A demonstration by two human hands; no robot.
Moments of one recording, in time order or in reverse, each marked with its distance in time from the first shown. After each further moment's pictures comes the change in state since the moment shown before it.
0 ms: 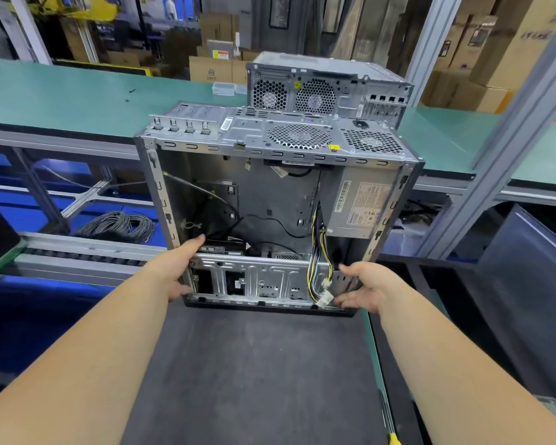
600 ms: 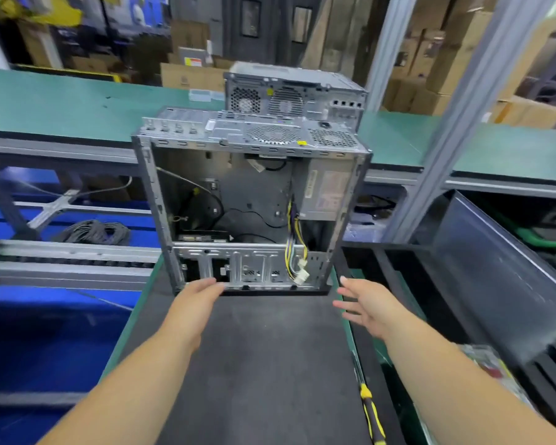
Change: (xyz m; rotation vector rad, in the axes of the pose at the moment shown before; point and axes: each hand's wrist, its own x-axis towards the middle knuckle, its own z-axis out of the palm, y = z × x) left_hand -0.100 -0.086 0.038 0.109 -0.003 0.184; right_hand -0.089 0.067 -0.048 -0.197 0.063 -0.207
